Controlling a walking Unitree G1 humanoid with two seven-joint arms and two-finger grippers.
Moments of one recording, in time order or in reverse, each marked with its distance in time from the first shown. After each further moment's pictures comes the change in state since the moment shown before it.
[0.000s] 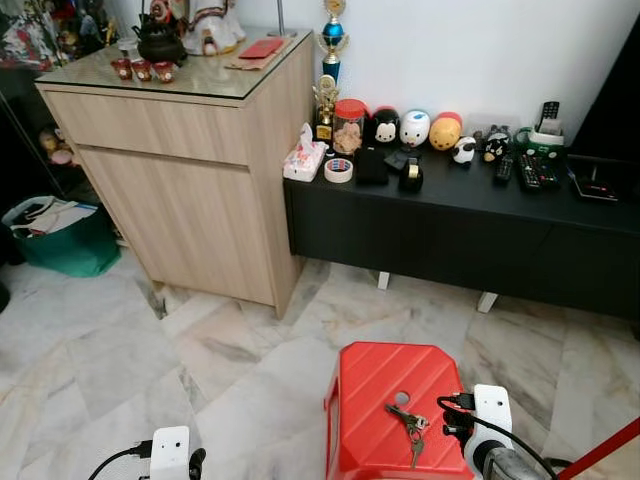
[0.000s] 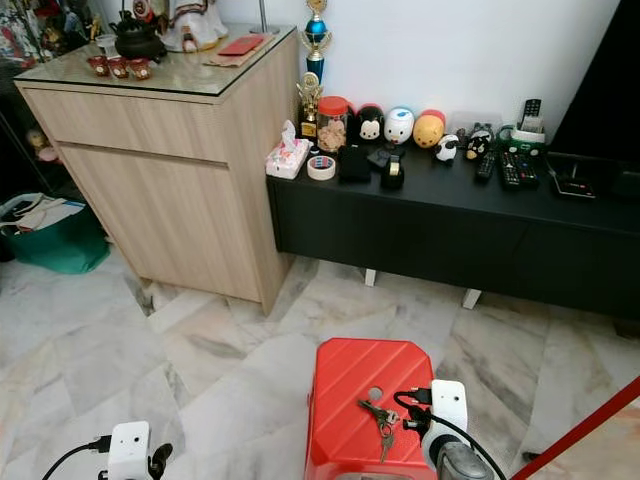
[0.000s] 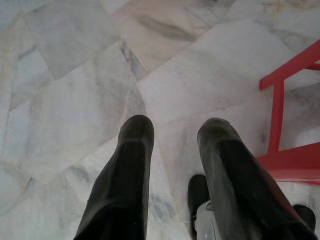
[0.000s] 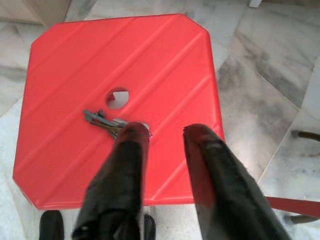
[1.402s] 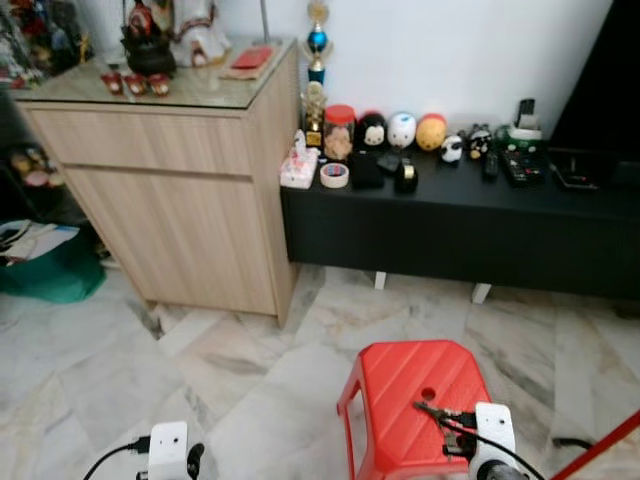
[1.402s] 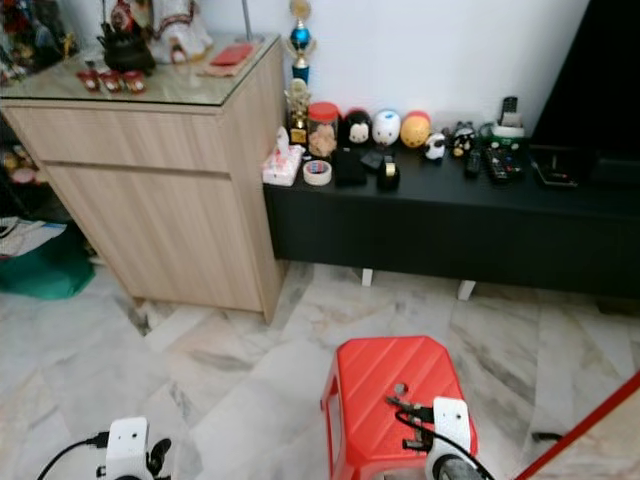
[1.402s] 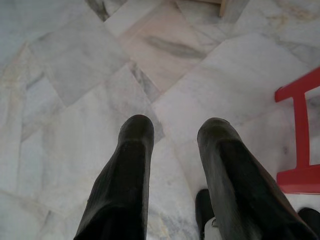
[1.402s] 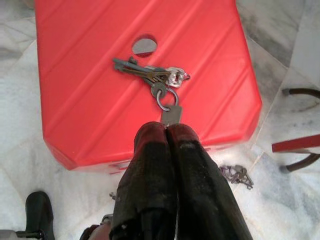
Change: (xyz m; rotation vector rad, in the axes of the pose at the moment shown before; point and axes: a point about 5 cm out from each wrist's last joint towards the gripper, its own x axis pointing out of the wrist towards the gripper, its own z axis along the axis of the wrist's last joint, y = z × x) left arm 0.001 0.002 0.005 0.003 -0.022 -0.002; right arm -0.005 -0.005 -0.022 -0.036 0.106 -0.091
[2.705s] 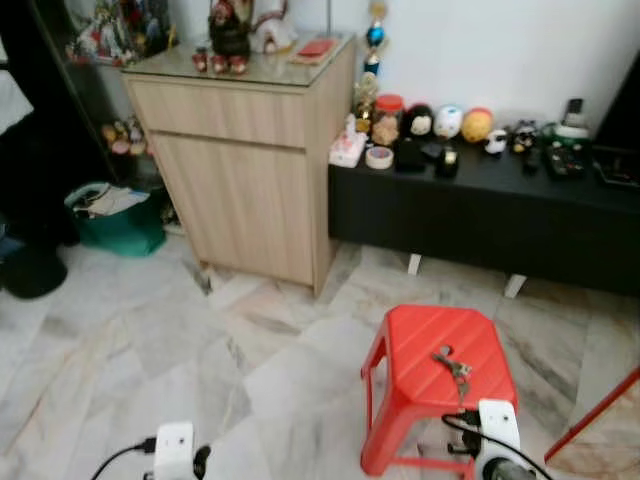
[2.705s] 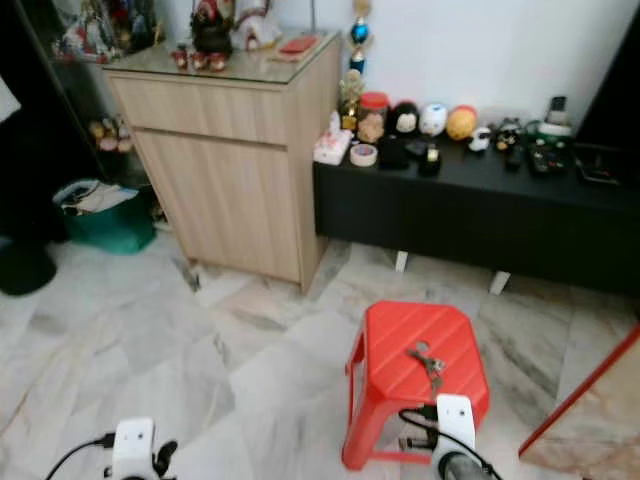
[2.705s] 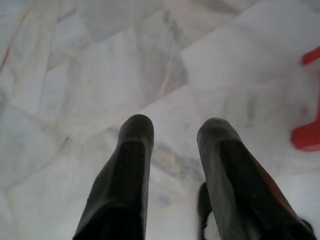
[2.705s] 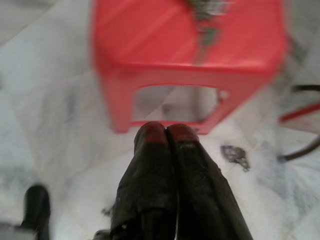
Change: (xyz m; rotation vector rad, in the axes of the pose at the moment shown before) left arm -0.002 0.005 -0.006 -0.002 0.031 0.006; right arm 0.001 0.009 0.002 -0.040 0.003 0.031
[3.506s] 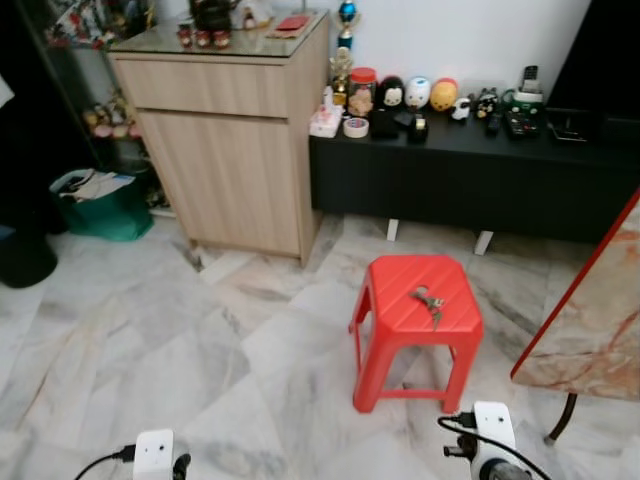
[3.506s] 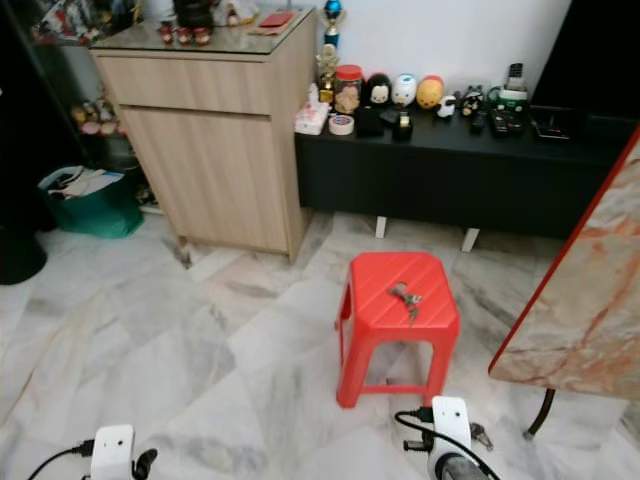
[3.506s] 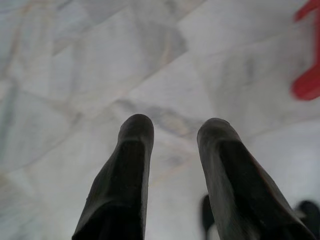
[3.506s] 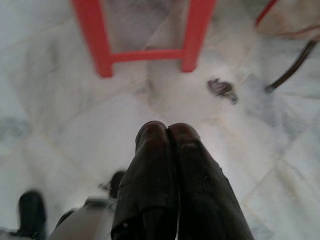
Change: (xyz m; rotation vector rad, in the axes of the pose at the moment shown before) left arm 0.001 -0.005 0.000 -0.012 0.011 -0.019; right arm -0.004 -0.023 -0.007 -0.007 0.046 -0.050
